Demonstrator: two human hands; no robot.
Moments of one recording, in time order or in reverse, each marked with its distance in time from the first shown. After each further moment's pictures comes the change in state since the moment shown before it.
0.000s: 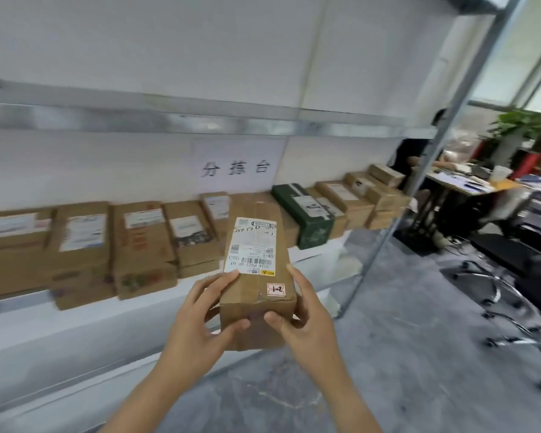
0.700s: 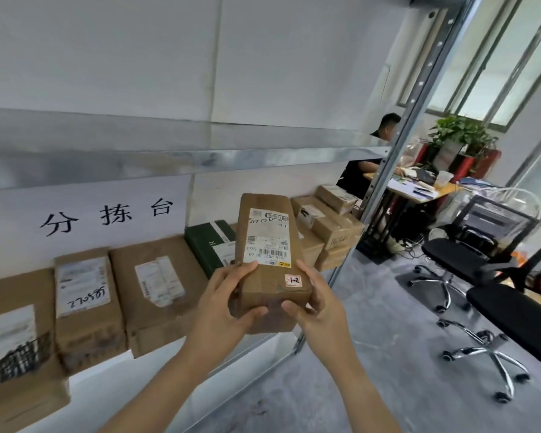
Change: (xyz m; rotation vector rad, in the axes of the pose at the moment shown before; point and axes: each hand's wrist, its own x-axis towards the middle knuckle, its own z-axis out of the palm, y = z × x) left_hand 0.283 -0.045 0.211 -0.001 -0.128 0.056; right_hand 0.259 0.084 -0.189 -0.054 0.178 -0.033
